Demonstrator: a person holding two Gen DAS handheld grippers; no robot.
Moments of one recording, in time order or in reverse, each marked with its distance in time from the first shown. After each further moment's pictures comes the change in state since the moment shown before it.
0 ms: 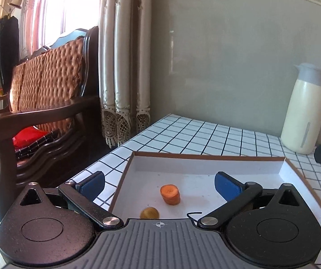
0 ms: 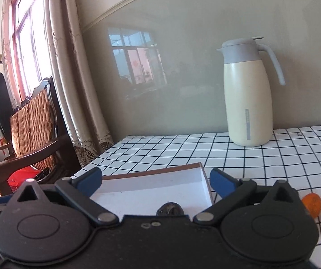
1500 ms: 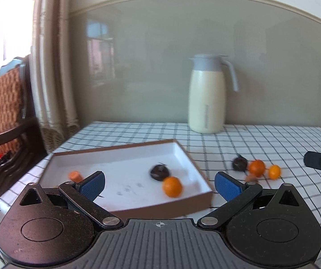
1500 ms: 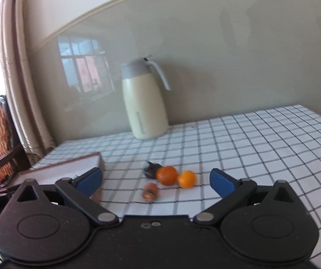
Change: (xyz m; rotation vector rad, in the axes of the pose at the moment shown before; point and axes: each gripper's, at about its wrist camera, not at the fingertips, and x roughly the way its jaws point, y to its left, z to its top) left arm -0.128 -0.116 -0.033 0.189 -0.021 -0.288; right arm -0.154 -0.120 -0.029 0.068 -0.028 -0.311
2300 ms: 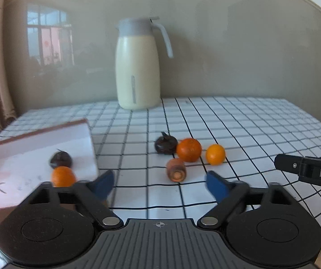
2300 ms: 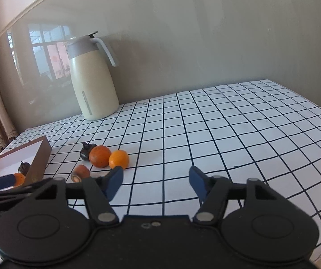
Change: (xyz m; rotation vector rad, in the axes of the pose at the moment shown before) left arm 0.070 -0.127 -0.016 0.076 0.112 -0.199; right arm 0.033 -0.076 -0.015 0.062 0.099 -0.113
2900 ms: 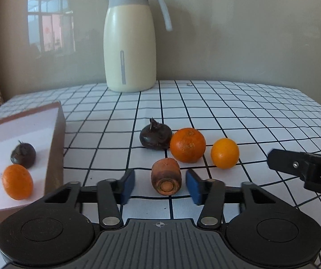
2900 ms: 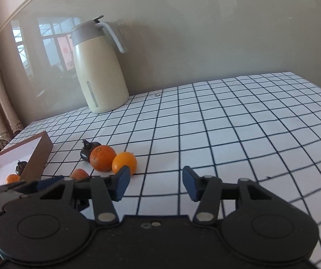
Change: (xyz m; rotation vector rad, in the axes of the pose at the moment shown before) left arm 0.081 -0.021 0.000 -0.033 0.062 0.014; right arm 0.055 0.008 0.012 -0.023 0.050 0.080
